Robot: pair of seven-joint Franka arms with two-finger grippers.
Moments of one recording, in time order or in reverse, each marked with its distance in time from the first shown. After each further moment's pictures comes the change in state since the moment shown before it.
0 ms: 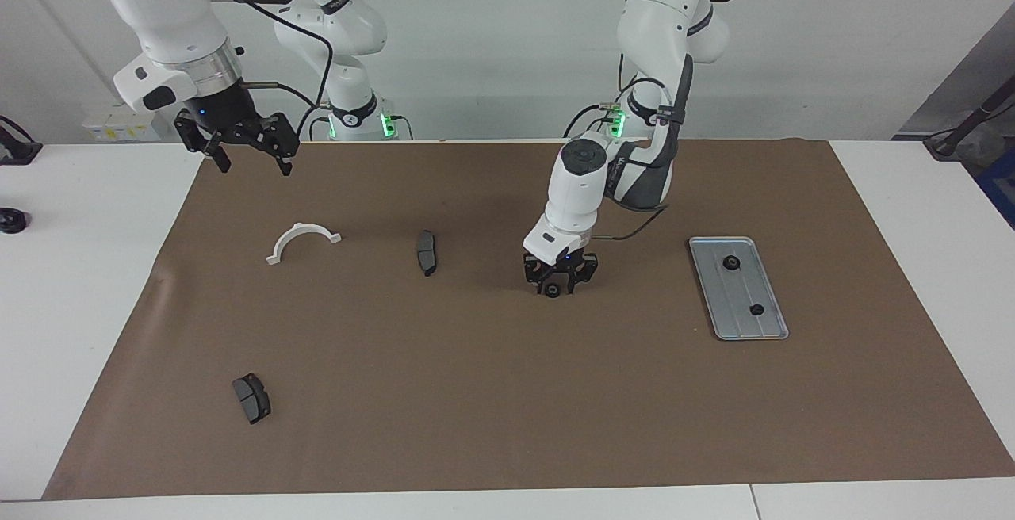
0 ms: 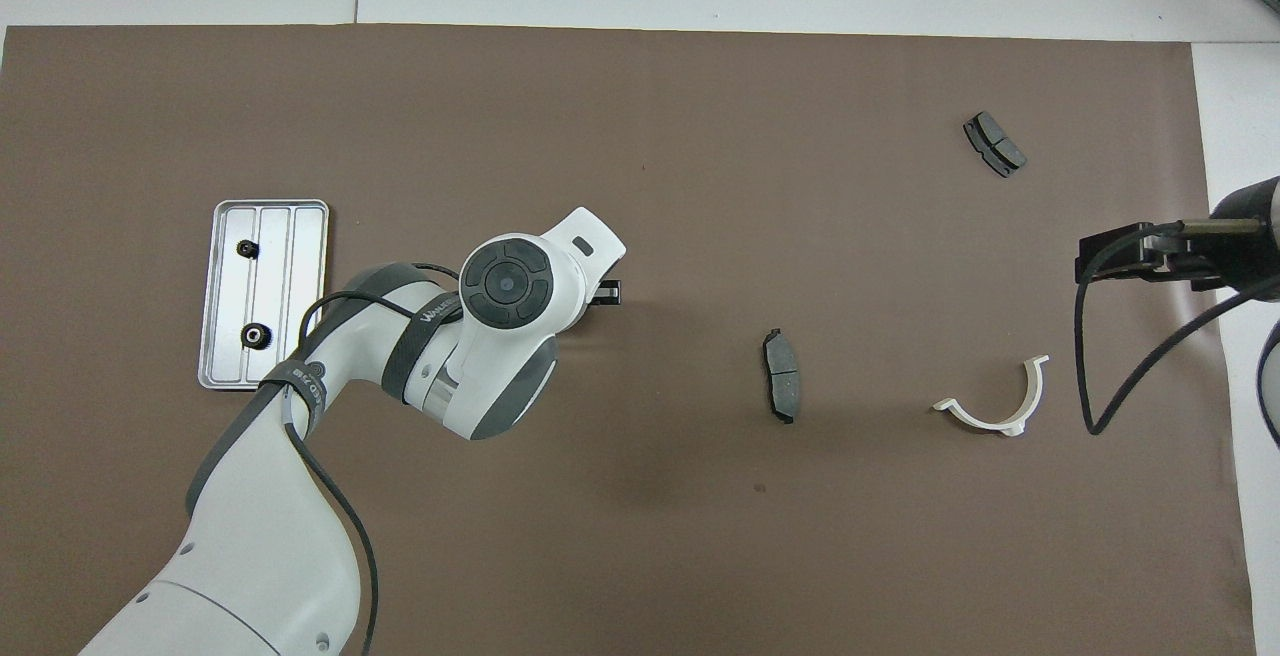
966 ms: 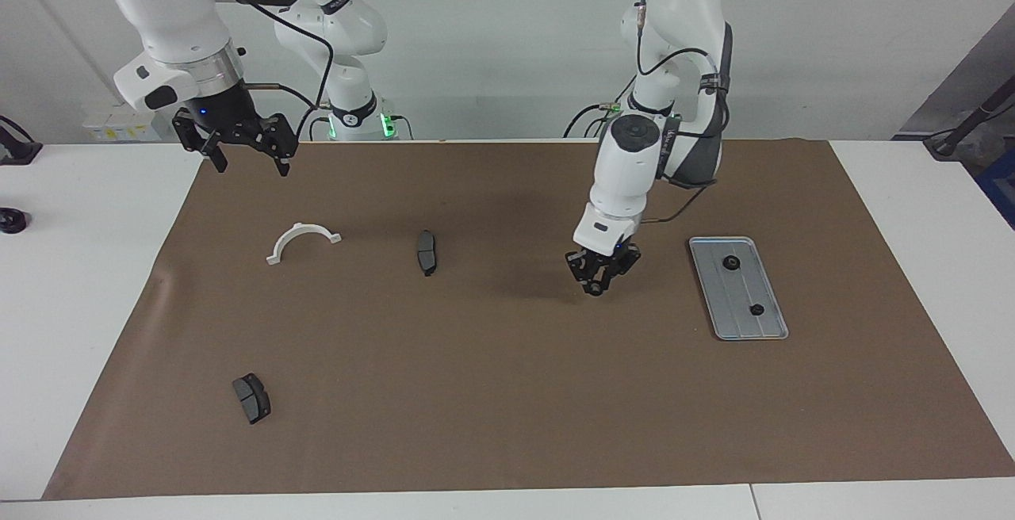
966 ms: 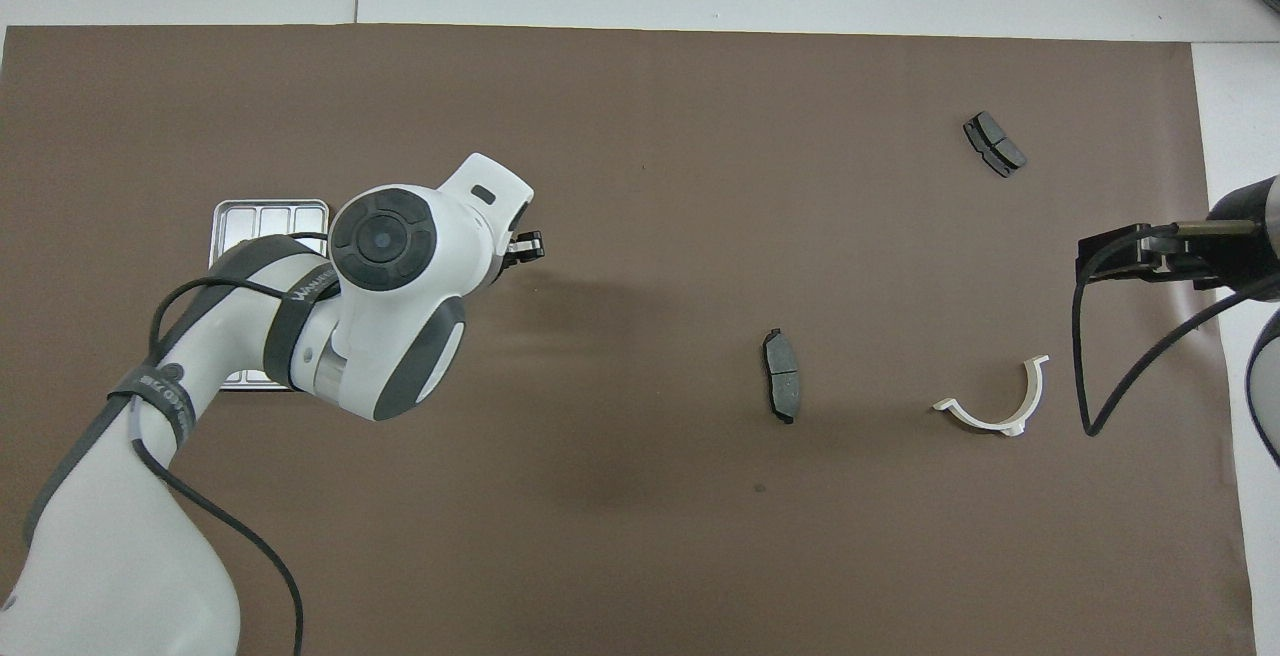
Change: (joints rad) left arm 0.125 -0.138 0.045 -0.019 0.003 -0.085 -0.047; right arm 0.002 0.000 0.006 0.000 -0.013 0.001 -0.001
